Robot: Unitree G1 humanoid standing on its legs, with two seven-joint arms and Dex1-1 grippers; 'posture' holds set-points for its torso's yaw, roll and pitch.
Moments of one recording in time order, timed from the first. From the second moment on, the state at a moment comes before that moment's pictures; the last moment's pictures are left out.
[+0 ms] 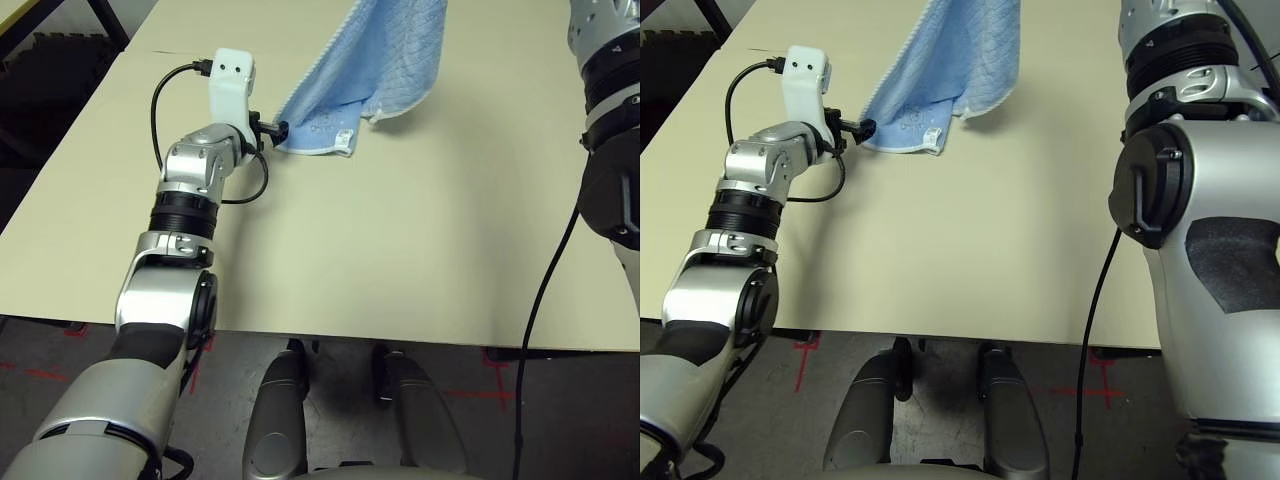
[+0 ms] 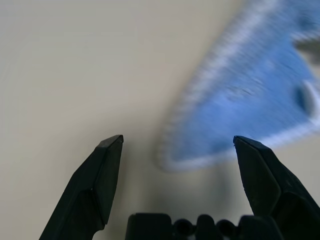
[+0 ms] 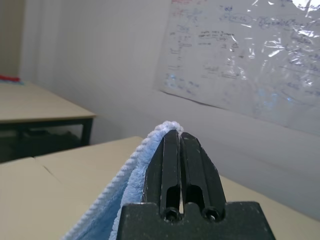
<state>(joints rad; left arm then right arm) -1.05 0.42 -0.01 0.63 -0.13 0.60 -0.56 -1.67 -0.48 -0.24 1.22 0.16 -0.22 0.71</state>
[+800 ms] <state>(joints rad) -1.14 0.45 0.02 1.07 -0.06 0.18 -0.68 -1.63 -0.49 -0.26 1.16 0.22 -0.21 0.79</state>
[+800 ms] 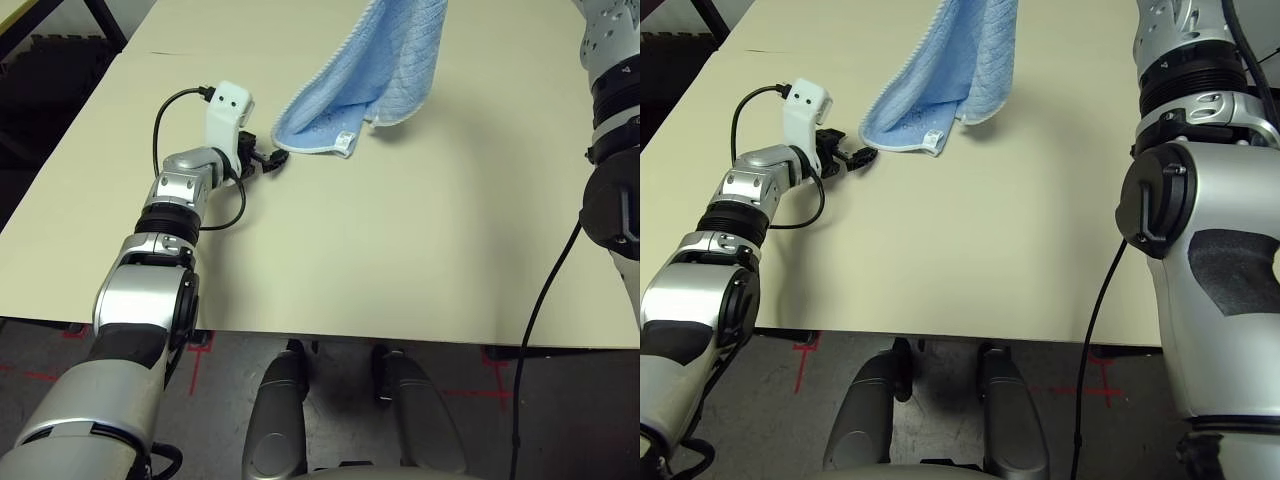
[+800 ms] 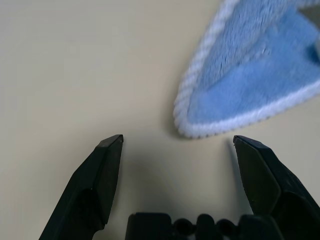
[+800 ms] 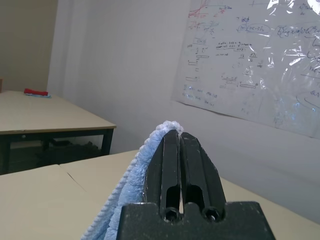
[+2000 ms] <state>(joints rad) -1.19 0.45 0.06 1.19 -0.07 0.11 -0.78 -1.59 -0.49 -0.25 1.13 0.22 -0.18 0.80</state>
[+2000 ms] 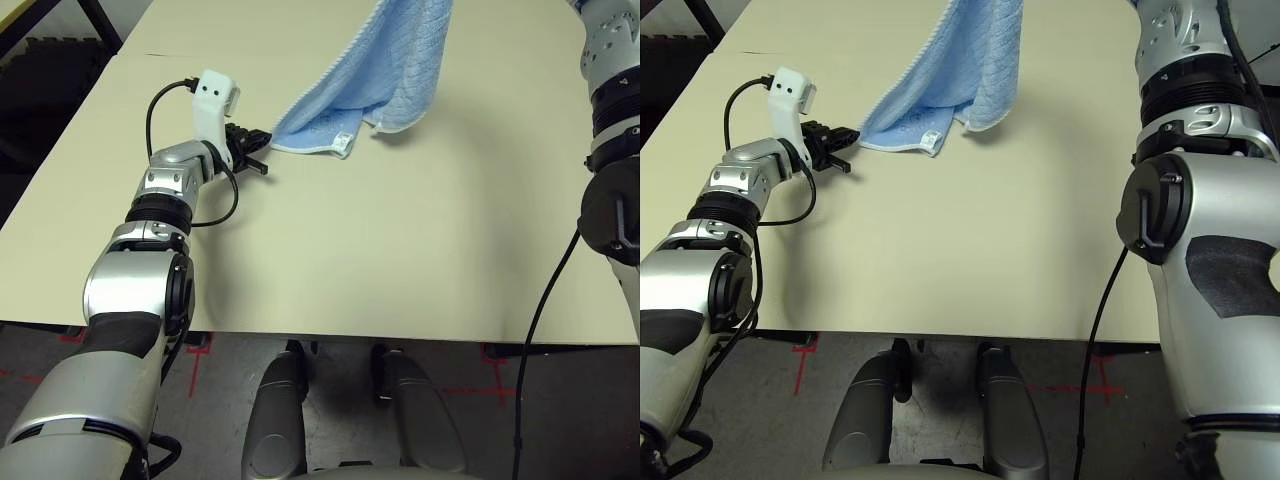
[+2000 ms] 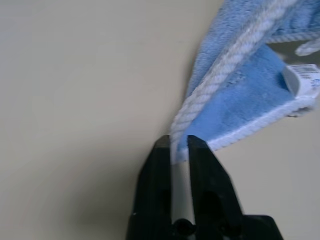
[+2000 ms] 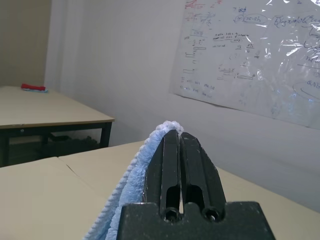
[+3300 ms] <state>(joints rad) -1.28 0.69 0.06 1.05 -0.04 0.18 -0.79 -1.22 -0.70 -0.18 1.17 0.14 -0.05 0.90</state>
